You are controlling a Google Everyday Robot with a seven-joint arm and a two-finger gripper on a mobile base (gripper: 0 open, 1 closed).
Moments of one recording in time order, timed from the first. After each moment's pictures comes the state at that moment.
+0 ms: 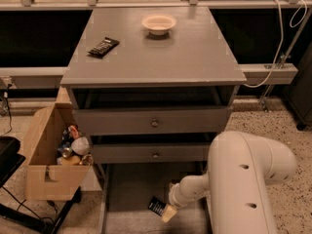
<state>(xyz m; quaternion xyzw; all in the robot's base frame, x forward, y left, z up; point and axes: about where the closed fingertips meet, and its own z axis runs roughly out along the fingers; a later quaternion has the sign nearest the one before) 0.517 -0.055 0.211 -0.58 0.79 0.13 0.18</state>
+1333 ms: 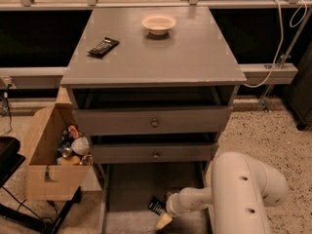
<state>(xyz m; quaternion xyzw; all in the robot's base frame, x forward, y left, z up) 0.511 -0.038 0.129 -0.53 0.81 0.17 0.20</state>
